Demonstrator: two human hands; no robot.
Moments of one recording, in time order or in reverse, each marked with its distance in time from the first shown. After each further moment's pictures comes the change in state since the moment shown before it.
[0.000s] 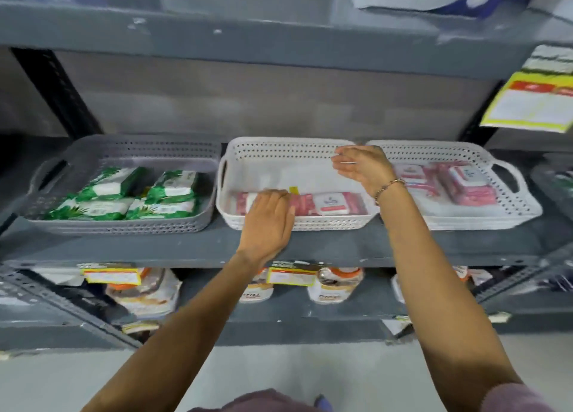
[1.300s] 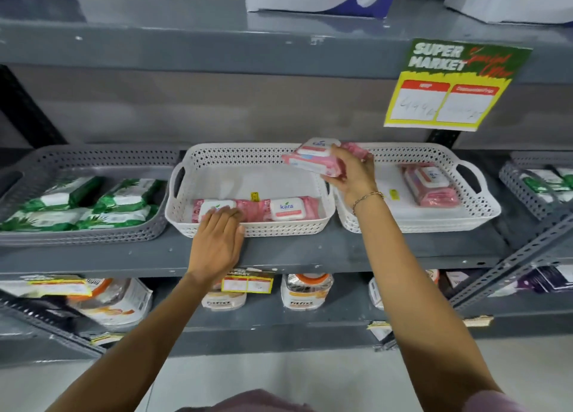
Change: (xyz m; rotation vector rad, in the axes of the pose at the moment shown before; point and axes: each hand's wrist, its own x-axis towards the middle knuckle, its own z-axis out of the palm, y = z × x) left_hand -0.010 0.020 0.024 0.191 -0.055 -0.066; right_hand 0.030 0.020 -0.081 0.437 0.189 -0.009
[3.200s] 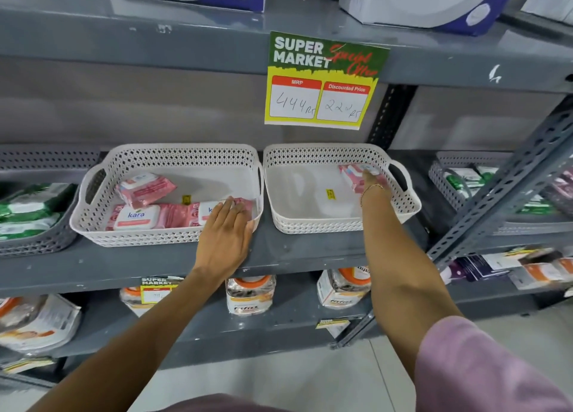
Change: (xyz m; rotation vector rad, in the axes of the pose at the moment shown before) left_hand 0.046 0.134 0.028 -0.005 -0.147 0.025; right_hand 0.102 -0.010 -0.204 -0.212 0.436 0.052
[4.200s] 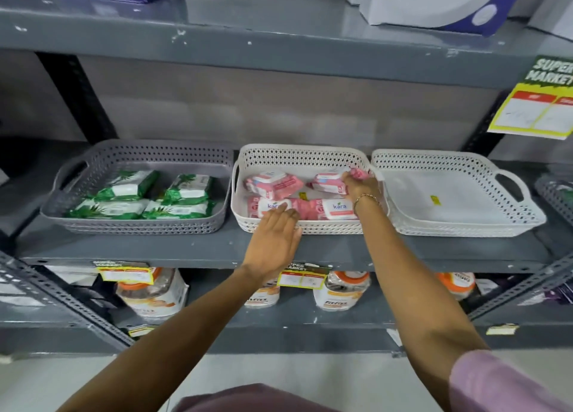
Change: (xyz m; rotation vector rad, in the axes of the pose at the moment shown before) left_hand -0.071 -0.158 -0.026 -0.076 0.045 0.097; right_hand -0.212 0.044 0.218 -0.447 -0.125 -0.239
